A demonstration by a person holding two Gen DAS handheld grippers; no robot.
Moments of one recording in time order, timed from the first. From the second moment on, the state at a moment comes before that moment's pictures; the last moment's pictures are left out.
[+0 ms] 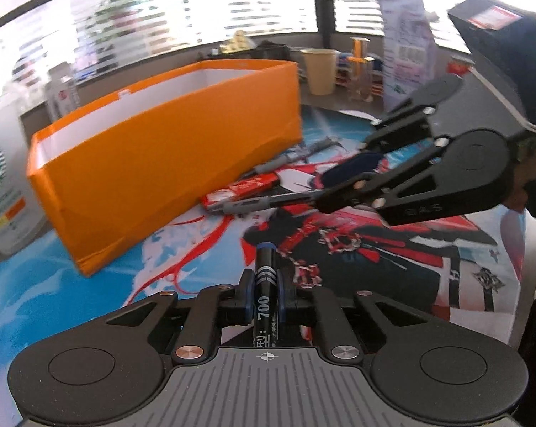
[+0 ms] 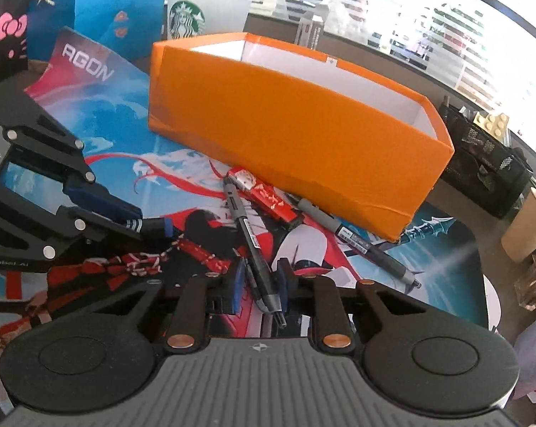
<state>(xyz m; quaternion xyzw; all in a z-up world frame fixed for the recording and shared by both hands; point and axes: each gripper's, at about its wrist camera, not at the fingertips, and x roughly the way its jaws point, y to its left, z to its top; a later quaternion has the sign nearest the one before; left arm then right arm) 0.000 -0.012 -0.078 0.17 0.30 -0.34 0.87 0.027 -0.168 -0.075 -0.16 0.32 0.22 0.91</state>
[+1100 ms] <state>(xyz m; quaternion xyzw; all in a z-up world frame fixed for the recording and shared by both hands) 0.009 0.028 -0.053 0.10 0.30 -0.28 0.90 0.036 -0.164 -0.068 -0.05 0.35 0.29 0.89</state>
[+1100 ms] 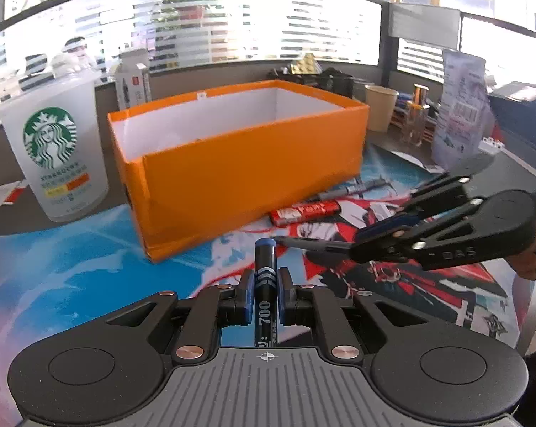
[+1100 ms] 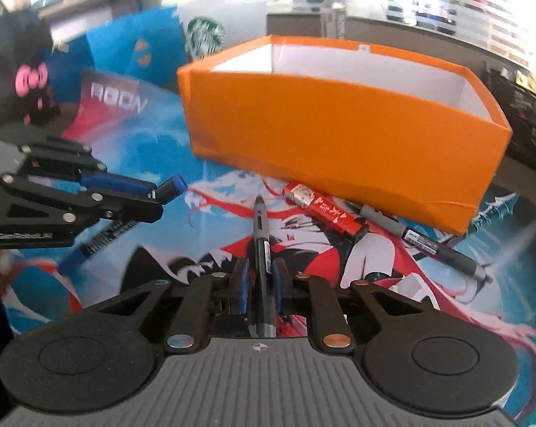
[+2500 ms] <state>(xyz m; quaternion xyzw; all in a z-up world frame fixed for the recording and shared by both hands) 0.025 0.016 0.054 0.07 0.18 -0.26 0.95 0.020 -0.180 0.044 -0.04 0.14 0.27 0.95</state>
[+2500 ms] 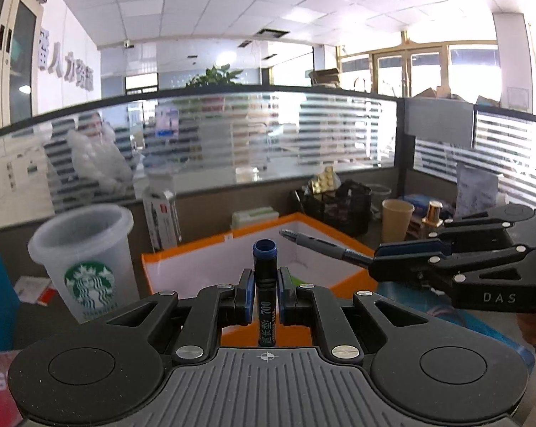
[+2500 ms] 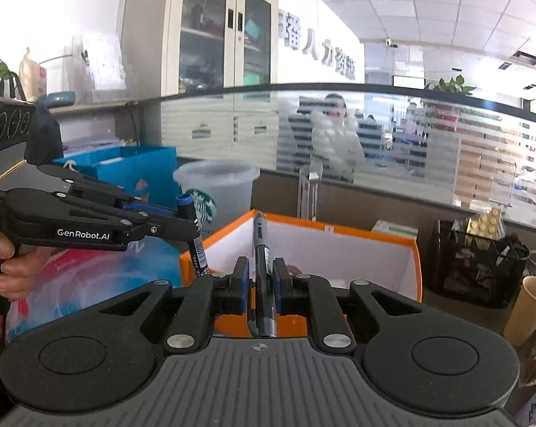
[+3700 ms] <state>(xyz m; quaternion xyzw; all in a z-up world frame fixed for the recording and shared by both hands) 0.130 0.005 0.048 0.04 0.22 -0.24 0.94 0.112 -0.180 0.036 0.00 0.16 0.24 0.96</state>
